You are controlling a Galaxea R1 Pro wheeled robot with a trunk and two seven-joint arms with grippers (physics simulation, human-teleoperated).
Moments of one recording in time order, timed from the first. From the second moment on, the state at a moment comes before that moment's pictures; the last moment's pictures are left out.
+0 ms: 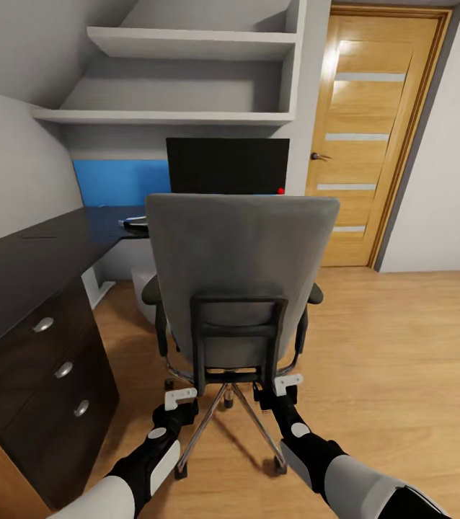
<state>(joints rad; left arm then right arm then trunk) -0.61 -0.13 -0.24 -0.37 0.30 -0.10 0.23 -0.72 0.11 0.63 -0.19 -0.41 -0.42 -0.16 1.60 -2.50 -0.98</state>
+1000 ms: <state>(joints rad) -0.61 -0.13 -0.24 -0.37 0.30 -0.11 0.23 -0.72 0.11 0.63 -0.19 -0.41 -0.42 -0.16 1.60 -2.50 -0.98</state>
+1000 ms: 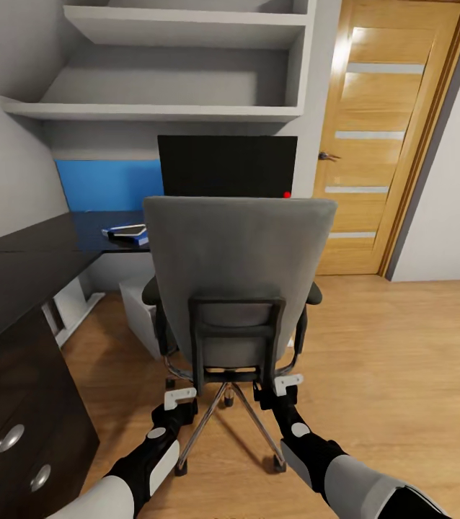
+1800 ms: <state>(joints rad) -0.61 -0.11 -0.23 -0.28 0.31 -0.10 0.23 -0.72 0.10 0.62 -0.14 -0.41 -0.42 -0.16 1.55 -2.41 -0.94</state>
